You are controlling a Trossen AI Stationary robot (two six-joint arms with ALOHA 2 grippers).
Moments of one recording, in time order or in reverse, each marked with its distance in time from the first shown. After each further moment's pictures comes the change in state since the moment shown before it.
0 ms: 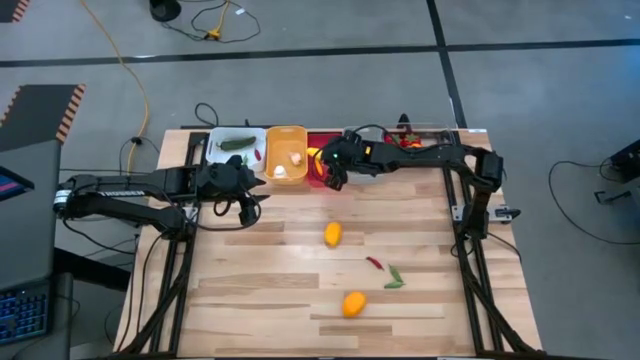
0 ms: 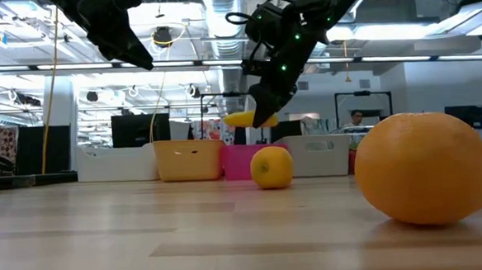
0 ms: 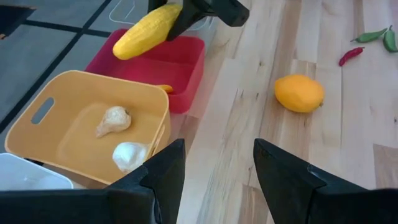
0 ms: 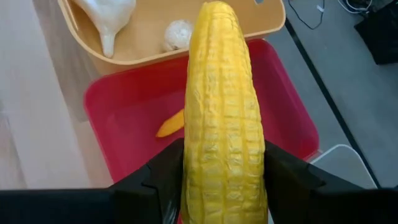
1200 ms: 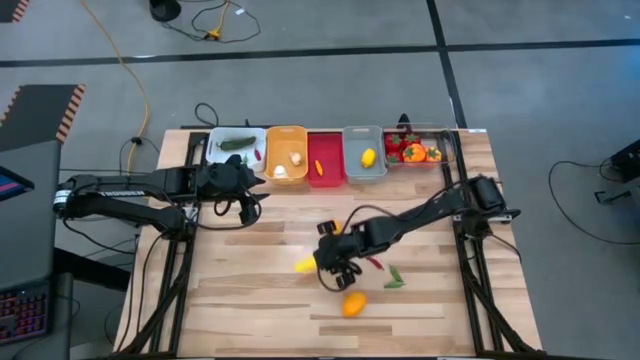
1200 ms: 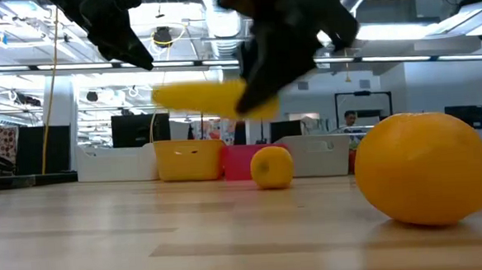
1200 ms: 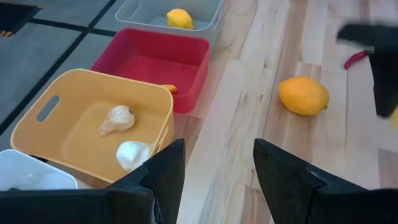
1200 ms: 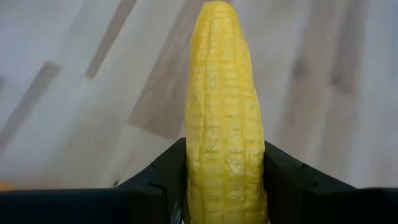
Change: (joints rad) left arm 0.000 0.000 -0.001 0.002 -0.018 -0.014; right arm 0.555 0.041 -0.025 0.021 -0.260 -0.038
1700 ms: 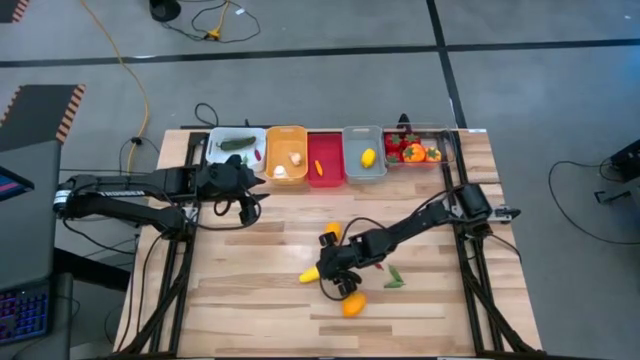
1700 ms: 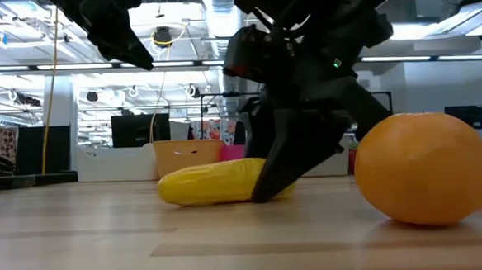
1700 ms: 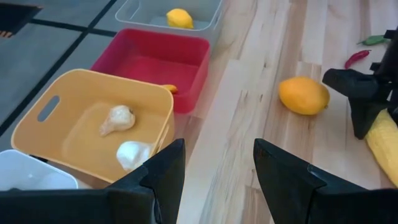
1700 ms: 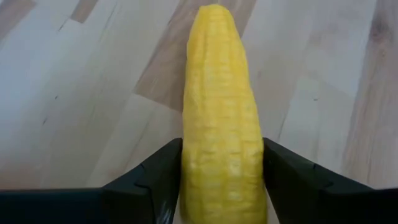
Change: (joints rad) left arm 0.000 0.000 0.000 0.000 0.000 0.003; right arm 0.041 0.136 -0.119 0.205 -0.005 0.004
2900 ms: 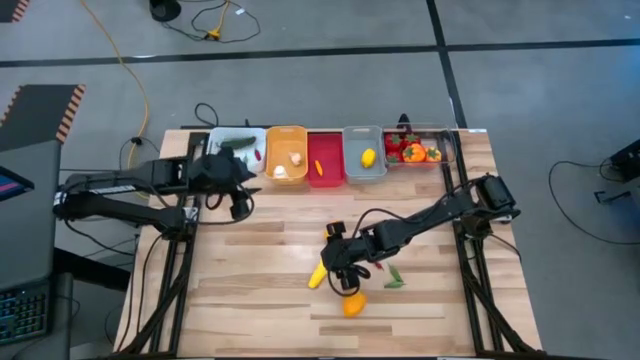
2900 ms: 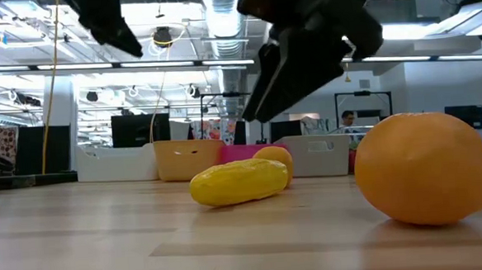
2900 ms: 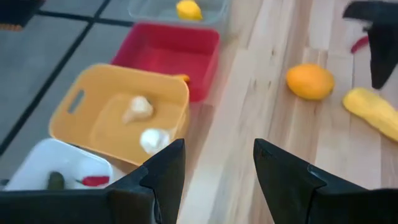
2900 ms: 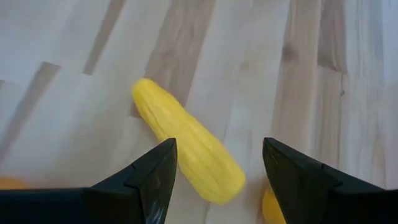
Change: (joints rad) left arm 0.026 0.000 0.154 -0.226 -0.001 0.040; right arm 0.006 -0.192 0.013 -0.142 0.080 0.103
